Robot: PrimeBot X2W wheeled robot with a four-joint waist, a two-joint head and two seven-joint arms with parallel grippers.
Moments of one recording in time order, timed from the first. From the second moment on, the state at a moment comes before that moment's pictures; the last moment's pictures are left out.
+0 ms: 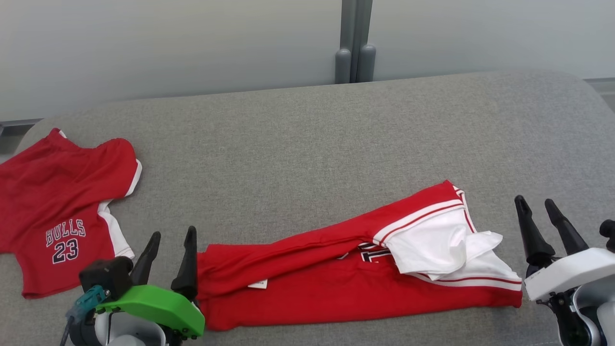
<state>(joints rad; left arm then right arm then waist) -0.19 0.54 -0.71 0.03 -1.01 0.36 -0.25 -0.06 -0.30 0.01 0.14 0.65 0.13 -0.05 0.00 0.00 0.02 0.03</state>
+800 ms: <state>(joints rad) -0.05 0.40 -0.48 0.01 -0.73 0.27 -0.27 -0.07 -0.25 0.02 0.26 0.53 0.13 -0.12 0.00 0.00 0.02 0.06</state>
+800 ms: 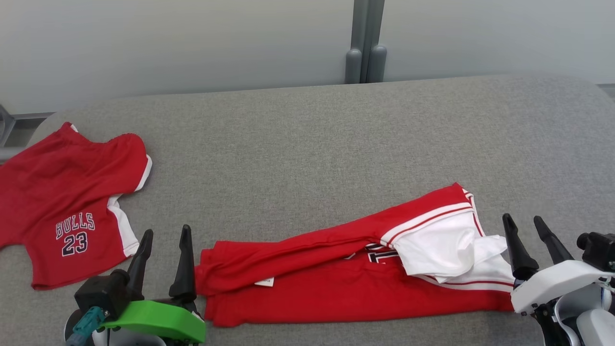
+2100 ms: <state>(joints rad) -0.07 0.39 -0.50 0.07 -0.72 0.24 -0.26 -0.34 -0.22 0.01 0.69 0.69 0.13 0.26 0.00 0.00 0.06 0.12</state>
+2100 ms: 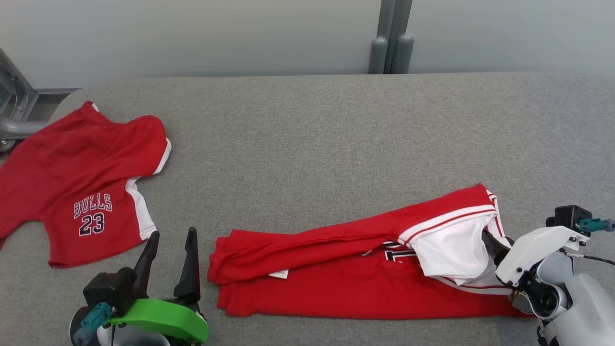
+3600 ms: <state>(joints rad) -0.08 0.40 -0.51 0.06 -0.73 0.25 -0.25 -0.39 -0.27 0.08 0.80 0.78 0.13 0.16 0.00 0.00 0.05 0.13</state>
